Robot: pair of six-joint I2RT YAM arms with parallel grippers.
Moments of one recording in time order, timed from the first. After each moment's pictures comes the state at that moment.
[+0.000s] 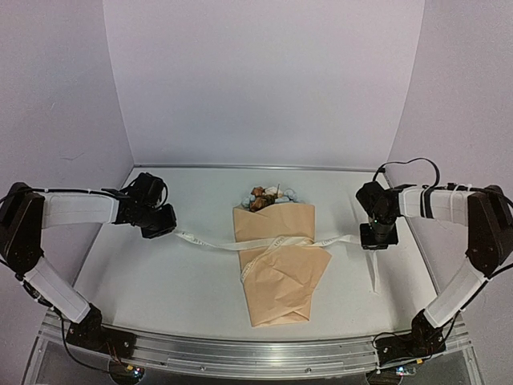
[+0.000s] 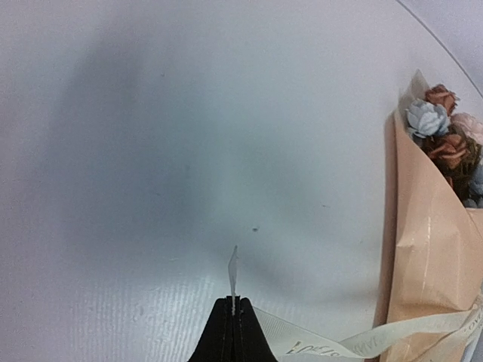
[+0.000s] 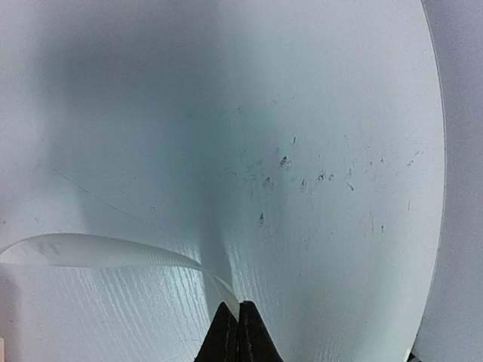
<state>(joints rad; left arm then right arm) -0.47 1.52 0.88 -0.29 -0.04 -0.72 0.37 1.61 1.00 -0.77 0.32 0.43</state>
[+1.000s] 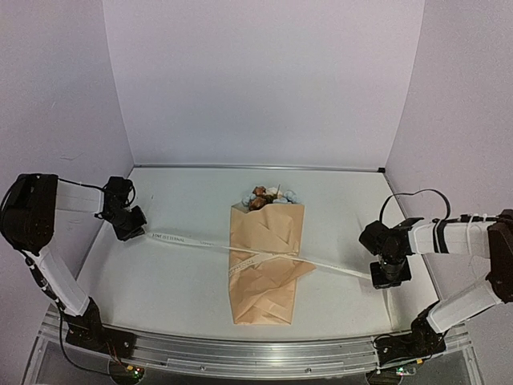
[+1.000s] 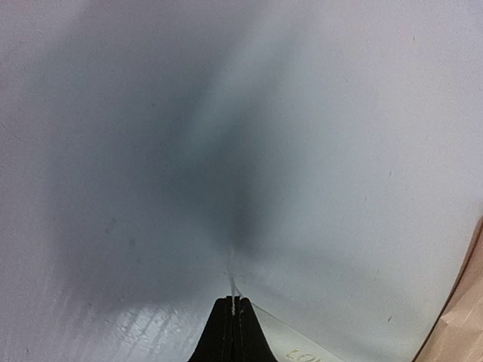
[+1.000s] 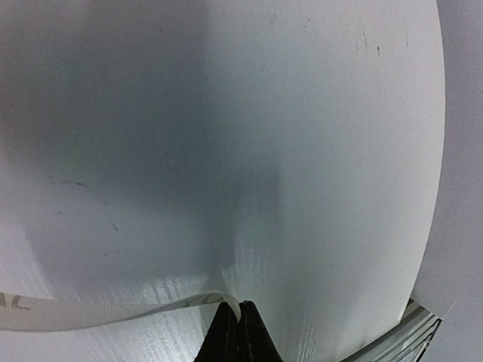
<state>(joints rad) -0.11 1.66 0.88 -0.29 0.08 -0.65 0.50 1.38 0.65 -0.86 0.37 0.56</state>
